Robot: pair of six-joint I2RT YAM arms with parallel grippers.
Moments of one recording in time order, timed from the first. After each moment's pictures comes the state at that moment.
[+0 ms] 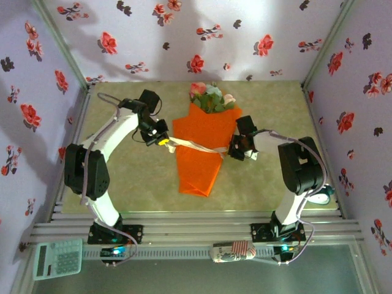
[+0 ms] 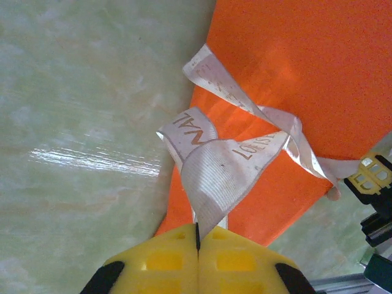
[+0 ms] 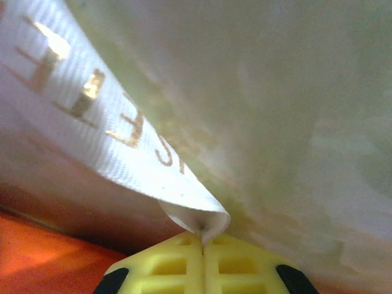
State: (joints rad) left arm -0.40 1.75 1.51 -1.08 0.30 -0.80; right arm 0.34 1.78 0.97 -0.32 -0.24 2.11
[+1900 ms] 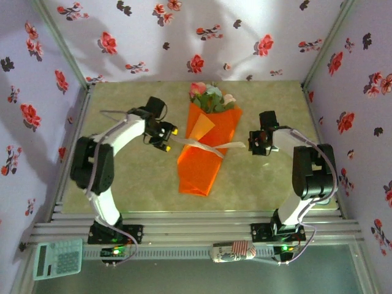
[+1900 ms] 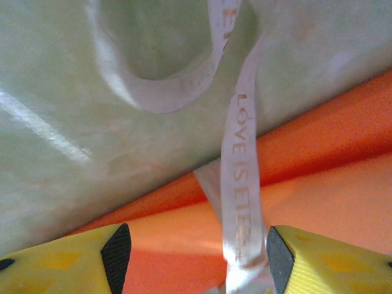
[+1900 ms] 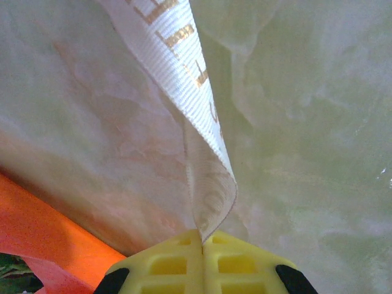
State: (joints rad) left arm -0.43 1.86 1.39 -0.75 0.30 -1.53; right arm 0.12 1.68 0.98 -0.47 -0.23 1.68
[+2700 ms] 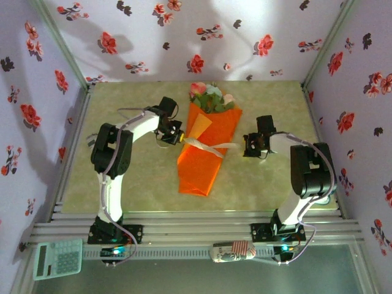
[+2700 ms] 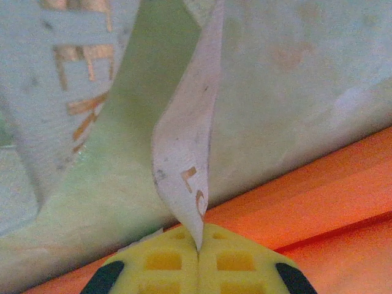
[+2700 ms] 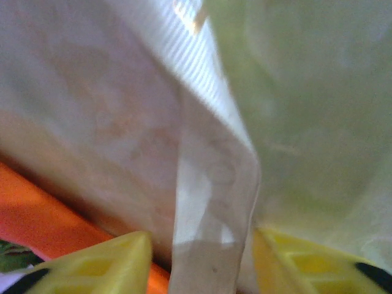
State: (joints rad) left arm -0.46 2.10 1.54 -0.66 0.32 -1.58; right arm 0.16 1.70 0.90 -0.28 -0.30 1.73
